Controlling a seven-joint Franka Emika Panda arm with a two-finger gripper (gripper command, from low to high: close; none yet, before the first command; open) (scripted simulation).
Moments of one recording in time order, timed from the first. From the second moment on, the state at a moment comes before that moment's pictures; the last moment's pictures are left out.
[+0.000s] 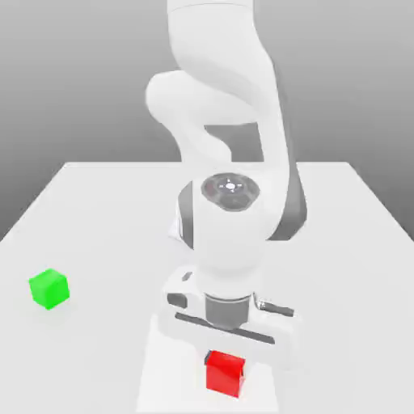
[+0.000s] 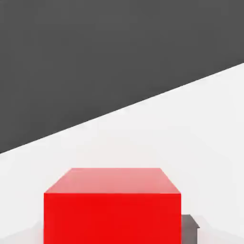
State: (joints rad) arm -0.06 0.33 0.10 -2.55 -0.12 2.88 1.29
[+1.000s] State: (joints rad) arm -0.68 0.03 -0.23 -2.76 0.02 2.79 1.68
